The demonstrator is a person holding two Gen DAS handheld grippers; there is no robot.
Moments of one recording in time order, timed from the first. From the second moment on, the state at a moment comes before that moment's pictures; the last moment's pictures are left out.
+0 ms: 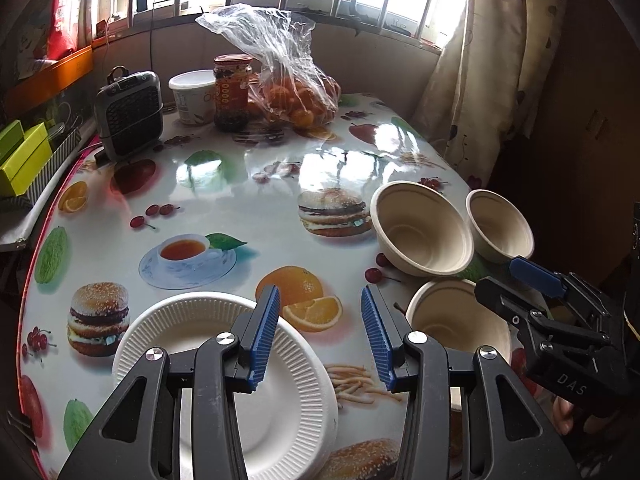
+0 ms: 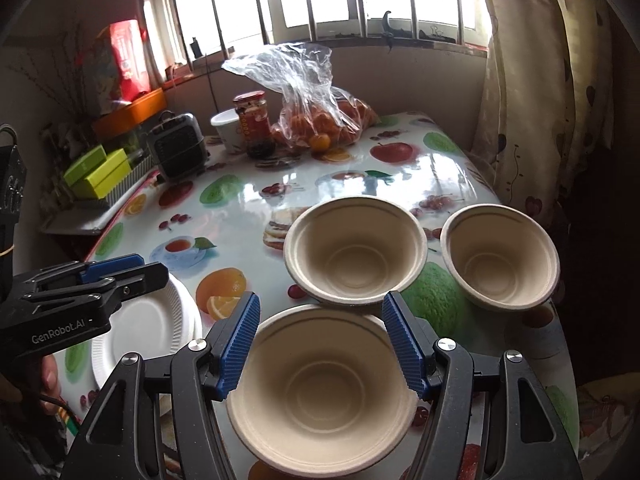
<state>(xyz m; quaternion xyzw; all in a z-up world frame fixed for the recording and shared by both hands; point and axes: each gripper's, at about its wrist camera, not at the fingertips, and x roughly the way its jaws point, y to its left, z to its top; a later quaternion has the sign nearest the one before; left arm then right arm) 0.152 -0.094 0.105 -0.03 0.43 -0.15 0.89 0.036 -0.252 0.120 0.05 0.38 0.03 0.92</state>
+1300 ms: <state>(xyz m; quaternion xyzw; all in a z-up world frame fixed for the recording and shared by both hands) 0.251 -0.163 0.073 -0.05 0.50 -0.18 0.85 0.081 -0.329 0.090 0.12 0.40 0.03 0.91</state>
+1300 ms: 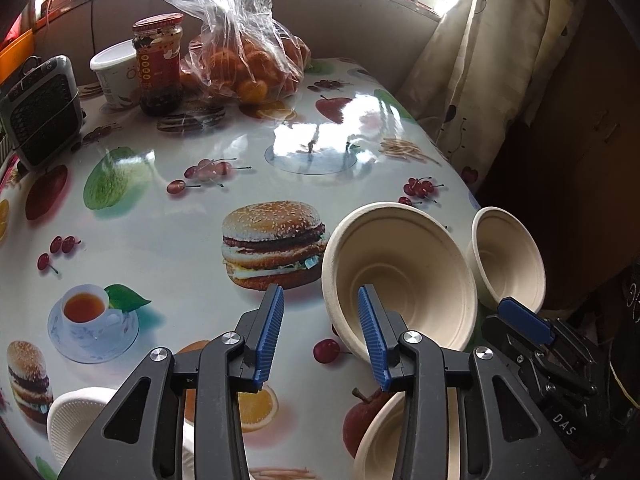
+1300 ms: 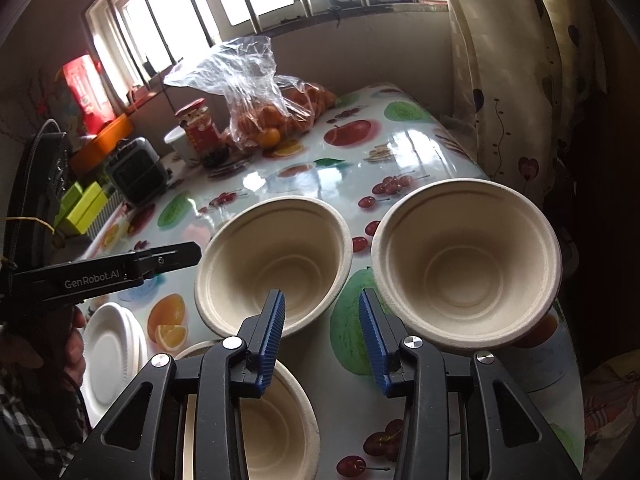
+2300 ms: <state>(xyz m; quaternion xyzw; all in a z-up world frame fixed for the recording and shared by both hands) 0.267 -0.172 0.054 -0.07 0.52 -0.20 0.83 0.101 -0.339 0.072 0.17 0.42 0.04 0.89</state>
